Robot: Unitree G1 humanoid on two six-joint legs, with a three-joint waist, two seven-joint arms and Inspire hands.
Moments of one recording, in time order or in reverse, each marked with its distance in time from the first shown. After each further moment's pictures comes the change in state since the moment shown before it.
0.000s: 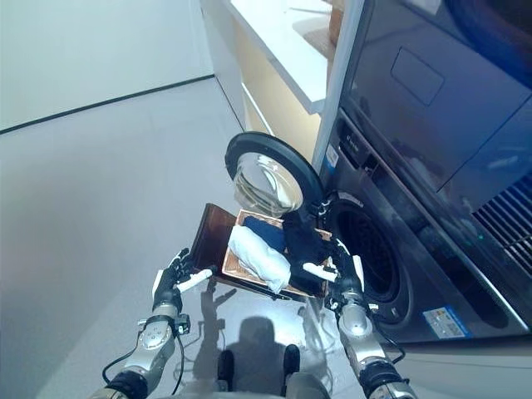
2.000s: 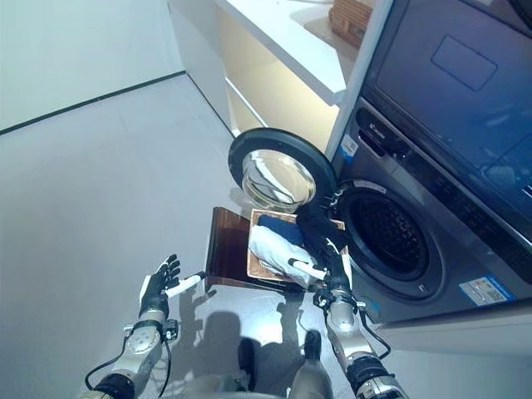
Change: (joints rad) left arm 0.011 0.071 -0.028 0.026 -0.015 -0.001 0.014; right arm -0.041 0.064 0.025 0.030 0.001 0.024 -0.022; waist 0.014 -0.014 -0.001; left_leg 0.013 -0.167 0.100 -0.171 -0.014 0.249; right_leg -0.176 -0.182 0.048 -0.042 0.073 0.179
